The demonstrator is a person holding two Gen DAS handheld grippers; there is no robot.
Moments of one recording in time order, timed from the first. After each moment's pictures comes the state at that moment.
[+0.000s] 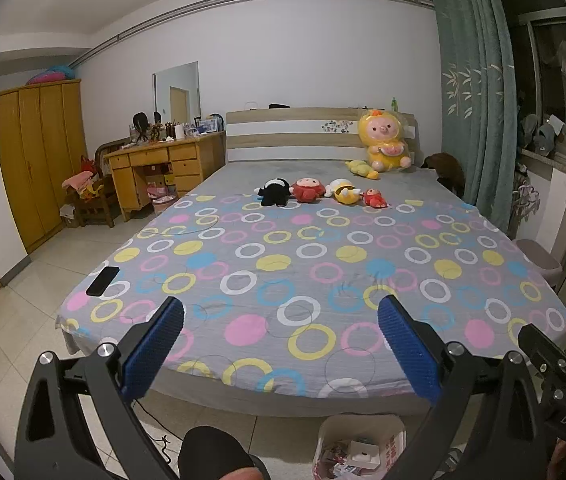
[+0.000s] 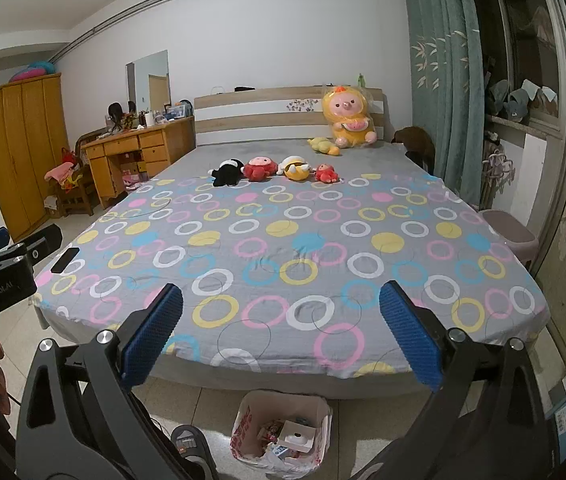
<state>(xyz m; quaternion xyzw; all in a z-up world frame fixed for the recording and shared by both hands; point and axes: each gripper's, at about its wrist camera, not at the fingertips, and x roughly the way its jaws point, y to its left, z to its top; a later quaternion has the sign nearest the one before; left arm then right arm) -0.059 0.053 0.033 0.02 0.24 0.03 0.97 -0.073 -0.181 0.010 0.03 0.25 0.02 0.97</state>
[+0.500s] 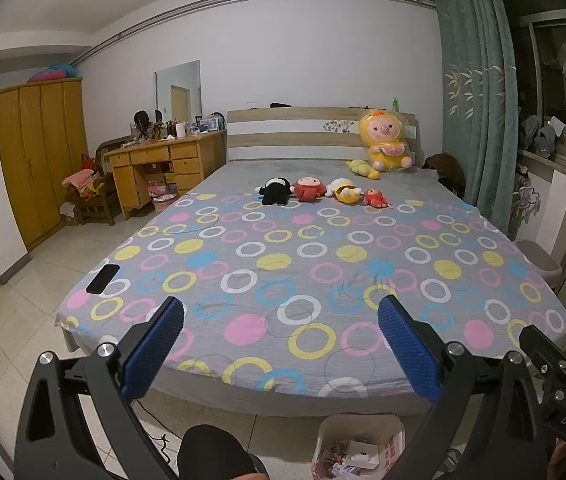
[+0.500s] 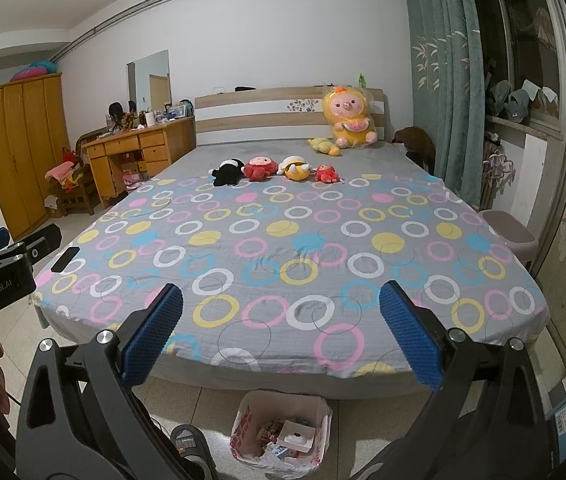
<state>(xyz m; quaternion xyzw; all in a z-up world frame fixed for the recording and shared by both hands) -0.058 0.053 0.035 0.02 0.24 0.03 0.97 -0.072 -0.181 0.009 0.03 0.25 0.02 0.97</state>
